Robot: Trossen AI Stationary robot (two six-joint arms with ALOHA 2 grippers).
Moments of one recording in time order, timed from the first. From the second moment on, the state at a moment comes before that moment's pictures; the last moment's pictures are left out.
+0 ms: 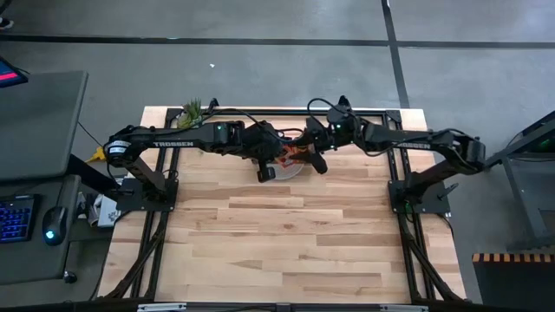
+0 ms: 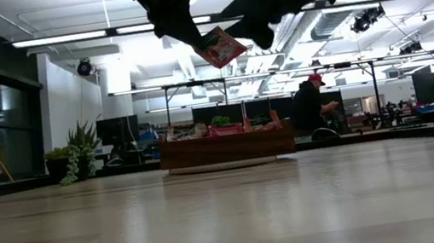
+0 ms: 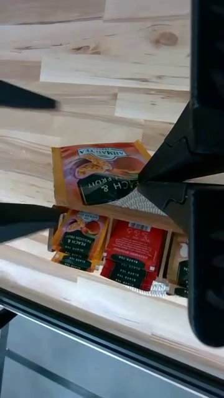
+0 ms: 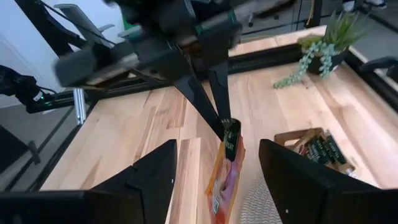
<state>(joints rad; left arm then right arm) 0.12 1.61 1.47 -0.71 -0.14 0.01 -0.37 1.41 0.95 0.11 -0.48 0.09</state>
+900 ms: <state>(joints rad) 0.12 1.61 1.47 -0.72 -0.15 0.02 -0.37 1.52 0.95 0.29 -0.50 0.13</state>
